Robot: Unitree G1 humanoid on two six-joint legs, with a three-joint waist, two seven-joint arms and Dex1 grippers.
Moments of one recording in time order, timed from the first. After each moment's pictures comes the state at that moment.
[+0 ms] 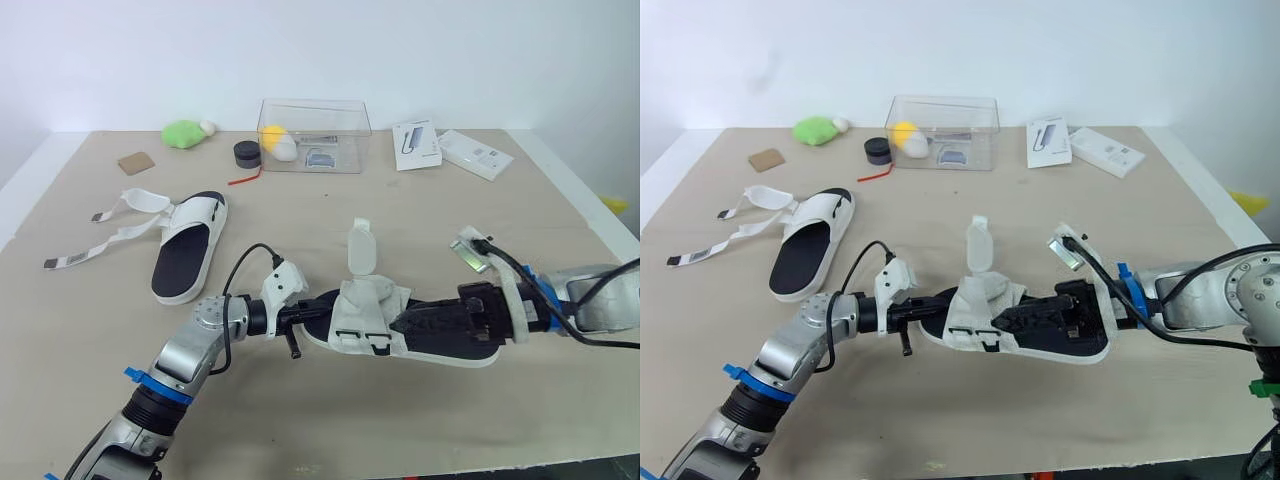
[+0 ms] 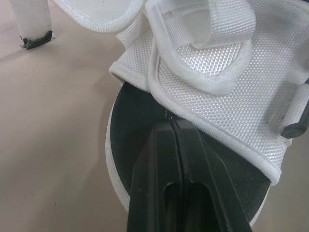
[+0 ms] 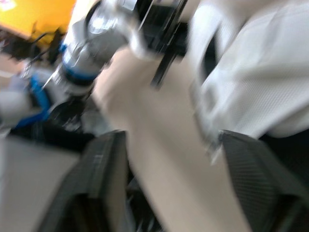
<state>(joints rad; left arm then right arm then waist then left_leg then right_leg) -0.37 0.36 -0.31 -0.07 -0.28 0.41 -0.88 -0.41 -1.22 -0.02 -0.28 1.83 1.40 0.42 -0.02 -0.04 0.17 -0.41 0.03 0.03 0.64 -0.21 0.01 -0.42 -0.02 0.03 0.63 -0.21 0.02</state>
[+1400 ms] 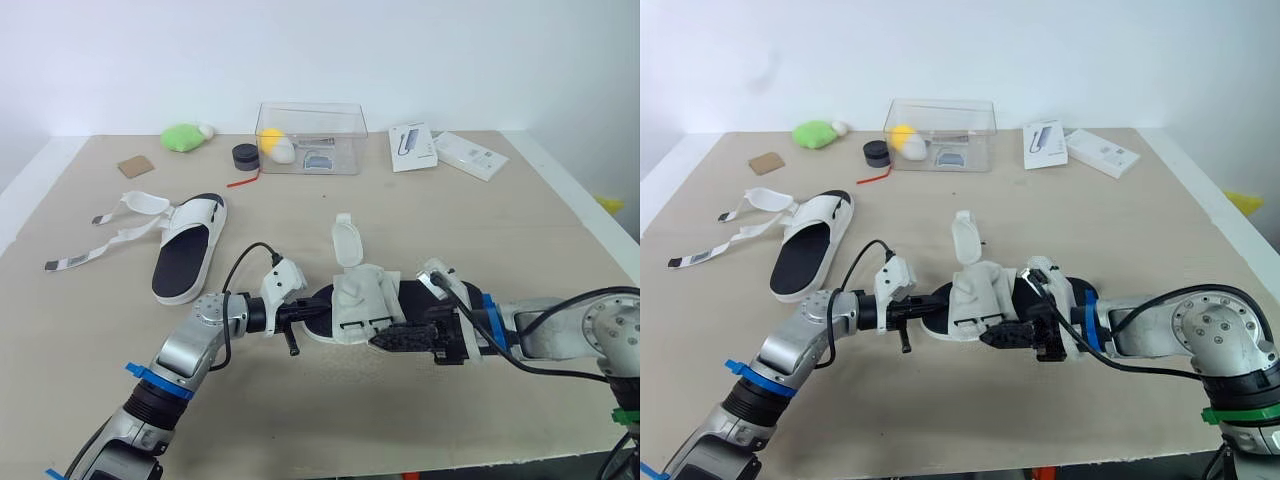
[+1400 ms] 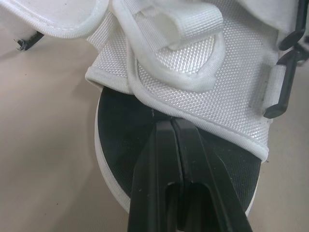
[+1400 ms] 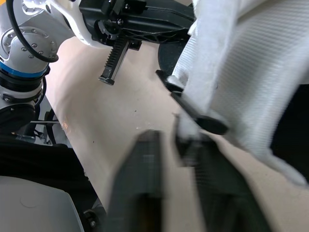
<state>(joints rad) -0.39 0.36 -0.31 -0.03 -0.28 0.41 -0.89 -0.40 -0.97 0.04 -0.29 1.69 1.32 0.15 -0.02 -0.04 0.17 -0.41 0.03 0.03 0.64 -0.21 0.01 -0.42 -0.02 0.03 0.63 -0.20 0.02</state>
